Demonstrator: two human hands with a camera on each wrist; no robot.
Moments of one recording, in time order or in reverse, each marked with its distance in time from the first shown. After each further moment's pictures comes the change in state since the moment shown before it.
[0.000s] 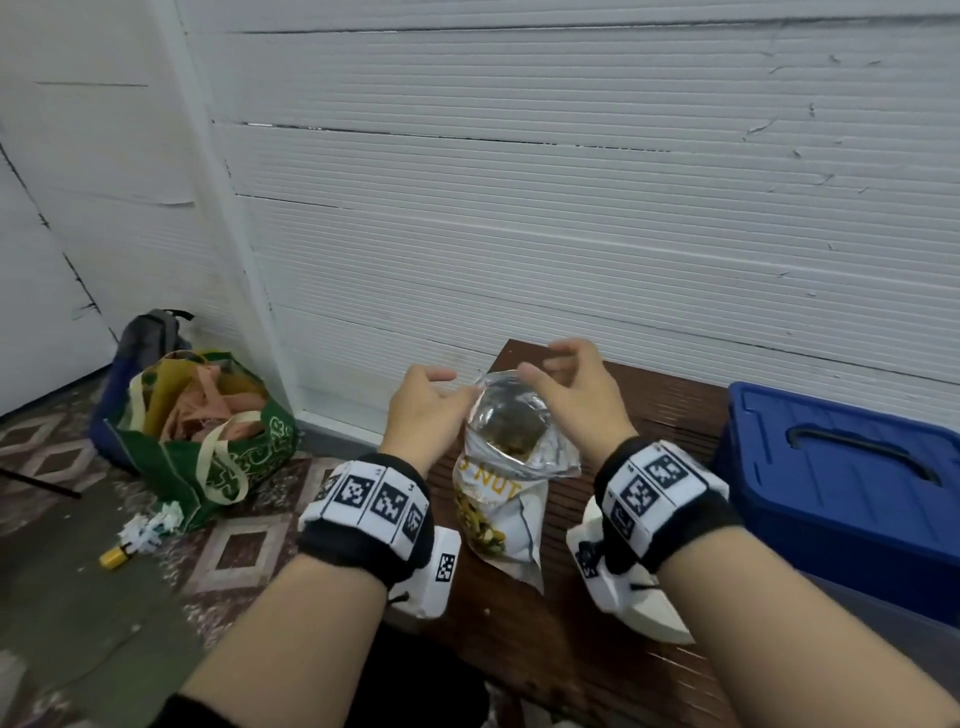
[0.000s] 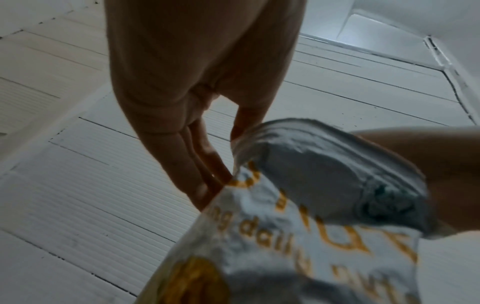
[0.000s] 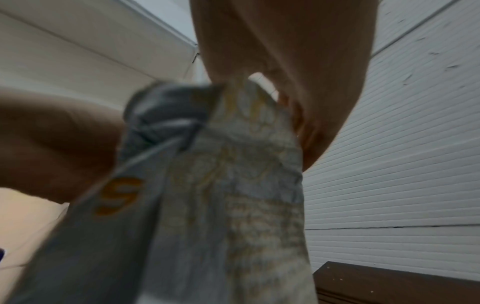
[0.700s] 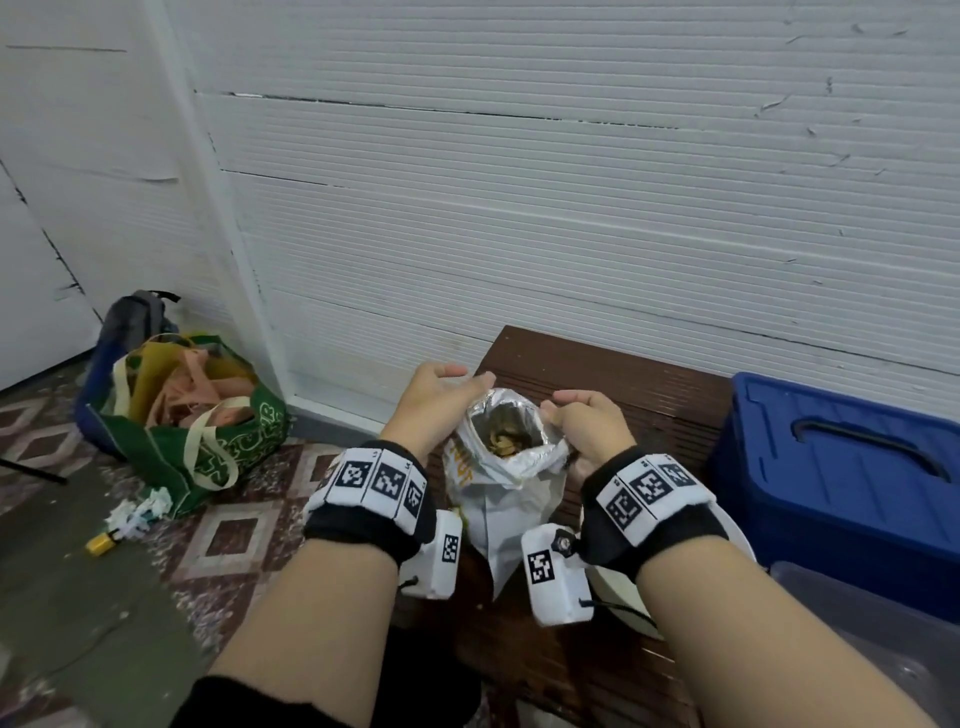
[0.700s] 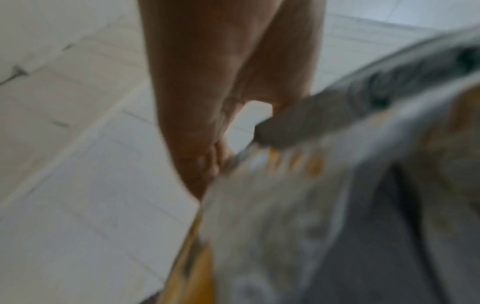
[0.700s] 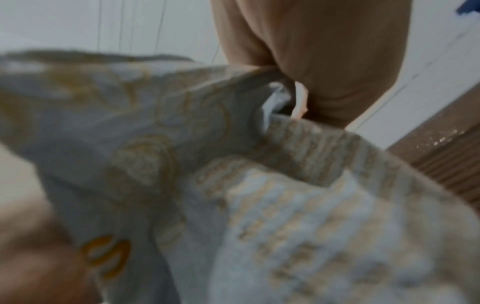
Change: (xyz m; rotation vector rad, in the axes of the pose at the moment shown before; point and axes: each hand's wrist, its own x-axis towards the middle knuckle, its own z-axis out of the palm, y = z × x) left_hand 0.024 -0.014 0.016 -0.083 -0.127 -0.181; right_hand 0.013 0.047 0.019 0.533 0.114 0.547
